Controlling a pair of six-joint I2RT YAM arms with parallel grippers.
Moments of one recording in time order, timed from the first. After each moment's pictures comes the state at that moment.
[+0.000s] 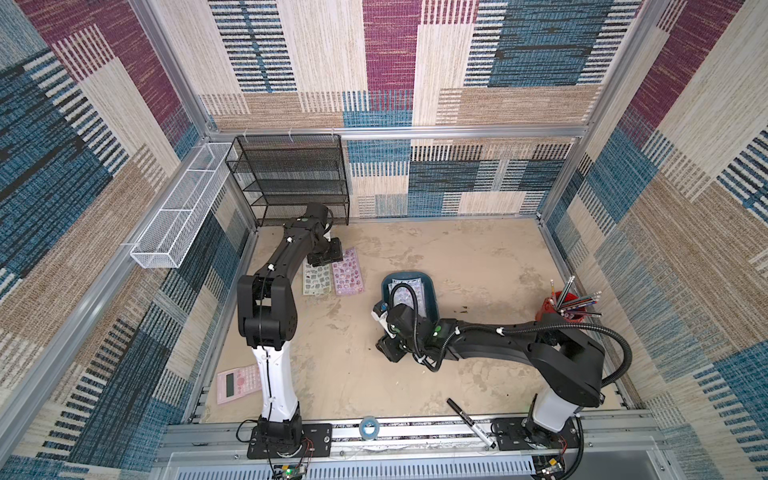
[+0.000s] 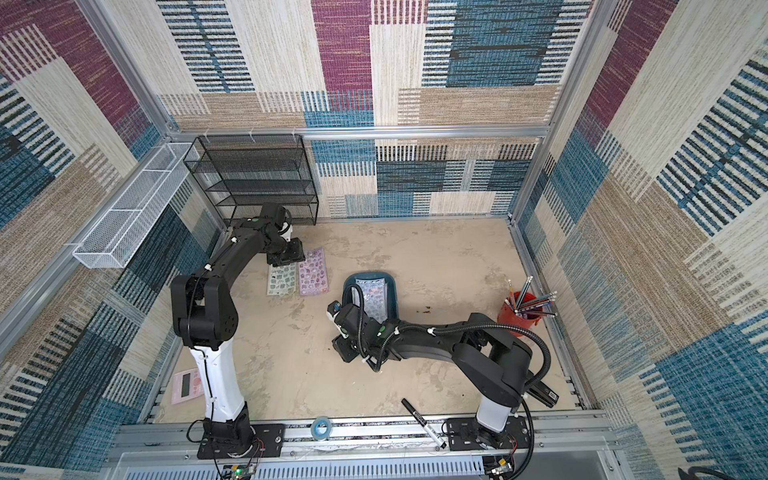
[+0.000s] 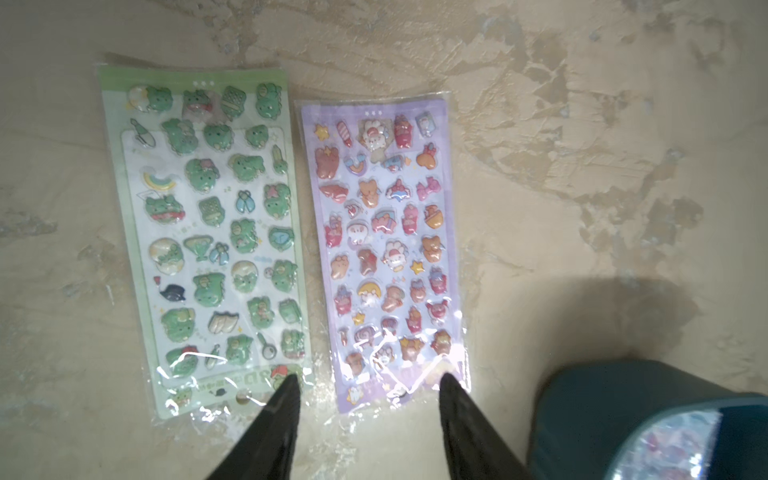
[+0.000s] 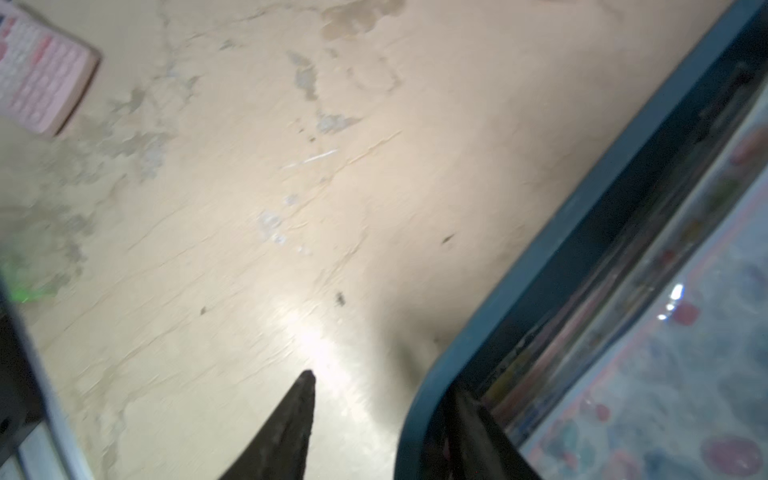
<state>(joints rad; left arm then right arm) -0.12 2.06 1.82 -0.93 0.11 -0.29 1.05 1.70 0.96 -0.13 -0.03 0.29</state>
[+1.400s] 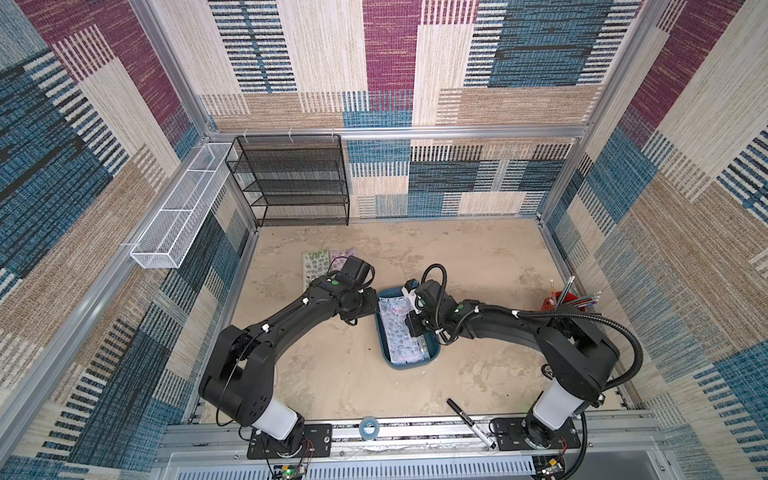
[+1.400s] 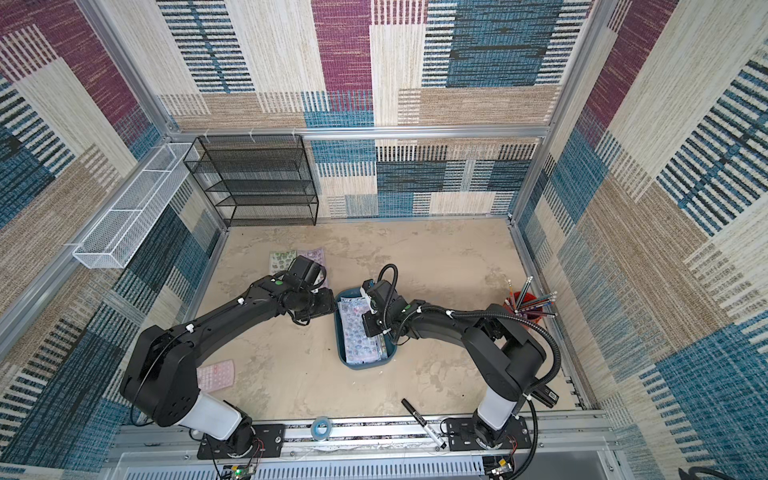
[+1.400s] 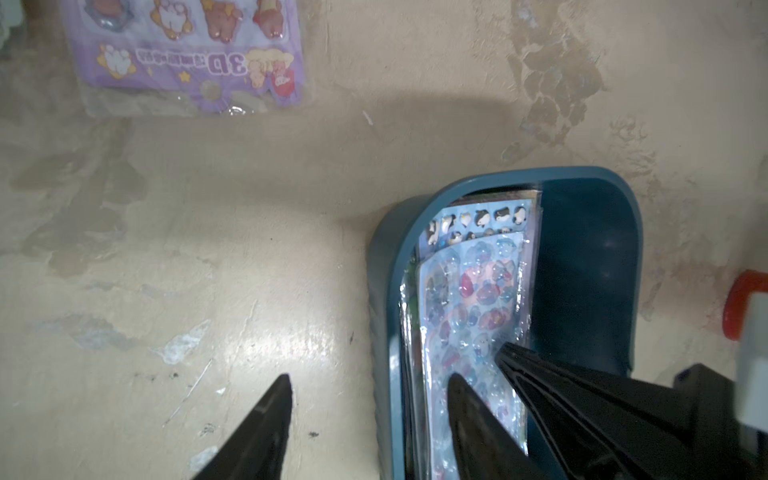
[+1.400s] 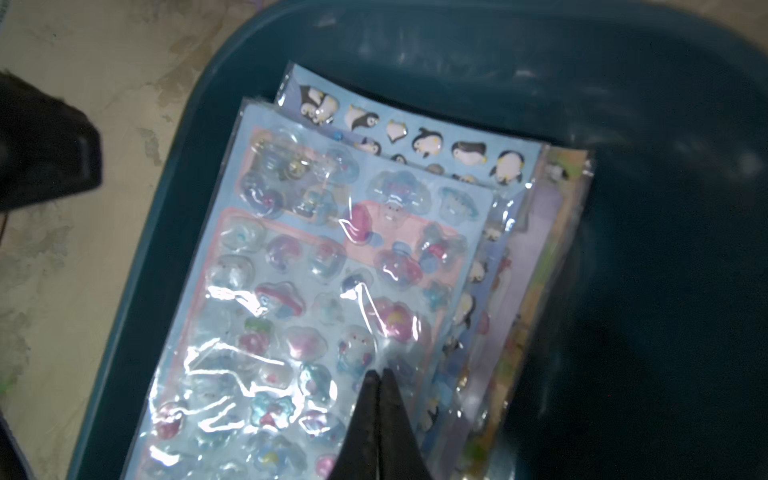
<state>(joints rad) -0.51 1.54 1.07 -0.64 0.08 -0.71 0.77 1.69 0.92 -0.13 -0.15 0.38</state>
